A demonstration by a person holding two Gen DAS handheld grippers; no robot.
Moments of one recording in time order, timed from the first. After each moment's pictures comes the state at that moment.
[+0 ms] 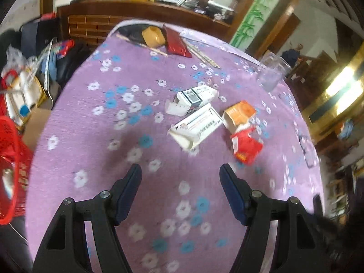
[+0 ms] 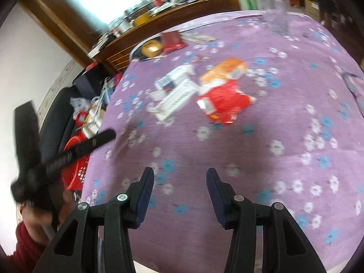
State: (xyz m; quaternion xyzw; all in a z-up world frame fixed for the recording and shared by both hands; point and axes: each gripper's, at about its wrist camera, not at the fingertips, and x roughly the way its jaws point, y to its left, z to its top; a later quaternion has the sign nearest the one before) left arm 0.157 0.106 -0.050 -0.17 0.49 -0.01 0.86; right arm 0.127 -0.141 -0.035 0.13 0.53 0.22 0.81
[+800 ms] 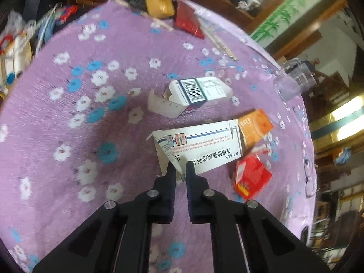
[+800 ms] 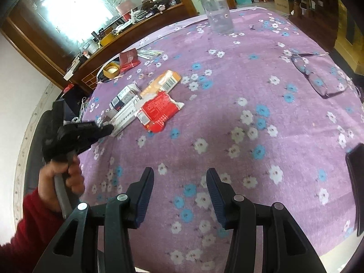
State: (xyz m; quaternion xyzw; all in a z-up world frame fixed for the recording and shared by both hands) left arm 0.213 0.089 -0.098 -0.24 0.51 0.02 0.82; right arm 0.127 -0.240 -0.035 0.16 0.52 0.16 0.82
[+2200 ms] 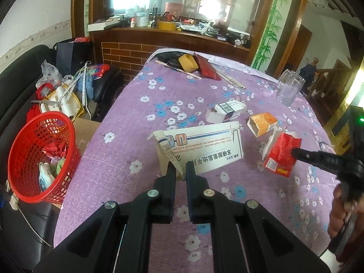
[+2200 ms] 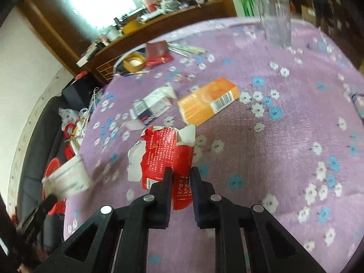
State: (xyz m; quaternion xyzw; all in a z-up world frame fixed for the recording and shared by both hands) left arm 0.062 0.127 -0.030 -0.11 0.40 0.09 0.90; right arm 0.196 -0.131 -0.053 0.11 0.50 0.21 0.83
